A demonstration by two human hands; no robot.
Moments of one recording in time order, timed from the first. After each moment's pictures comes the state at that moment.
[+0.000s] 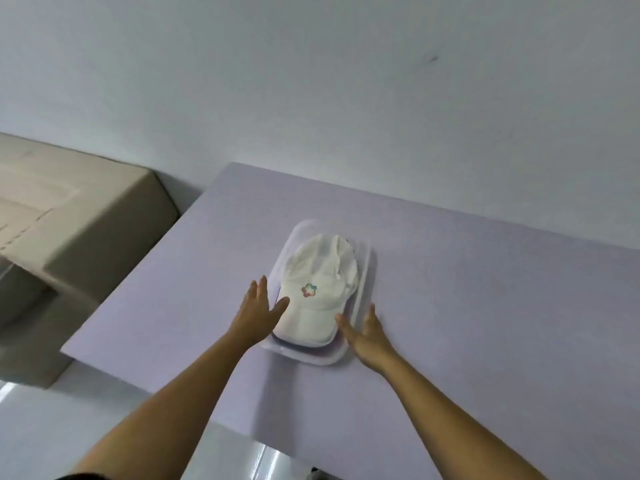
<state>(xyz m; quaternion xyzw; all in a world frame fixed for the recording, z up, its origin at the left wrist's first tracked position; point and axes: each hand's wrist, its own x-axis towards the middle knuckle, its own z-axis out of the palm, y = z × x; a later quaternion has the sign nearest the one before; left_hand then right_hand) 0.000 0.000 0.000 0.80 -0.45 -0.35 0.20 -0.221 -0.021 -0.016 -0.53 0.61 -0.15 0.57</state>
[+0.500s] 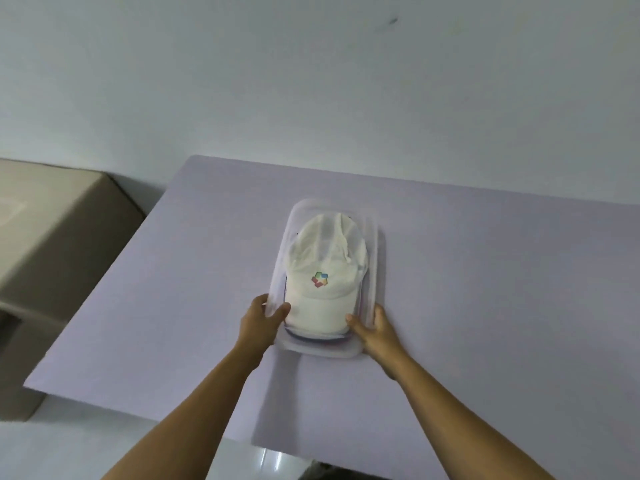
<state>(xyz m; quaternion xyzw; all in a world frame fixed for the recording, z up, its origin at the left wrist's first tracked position) -0.032 -0.001 -0.016 0.77 -0.31 -0.46 0.31 -0.251 -0.011 -0.029 -0.45 0.63 -0.27 0.57</state>
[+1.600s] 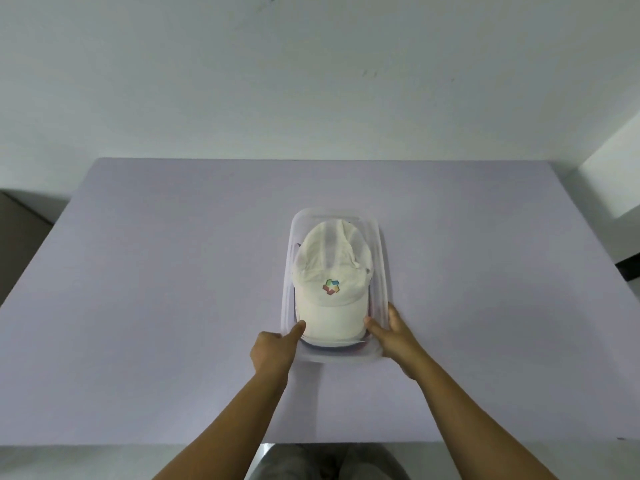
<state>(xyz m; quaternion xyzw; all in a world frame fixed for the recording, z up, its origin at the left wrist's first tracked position) -0.197 0.033 -0.022 0.82 -0.24 -0.48 0.19 -0.402 0.038 -0.040 -0.34 0.70 -0.25 0.58</state>
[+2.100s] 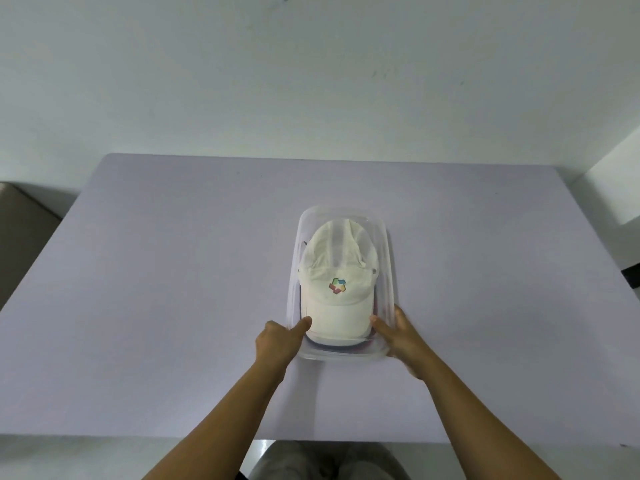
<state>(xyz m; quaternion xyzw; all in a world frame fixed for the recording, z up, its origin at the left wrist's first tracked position) -0.189 0.029 -0.007 0.80 -0.30 -0.50 0.15 -0.405 0.037 -0.036 -0.33 0.68 -0.26 0.60</state>
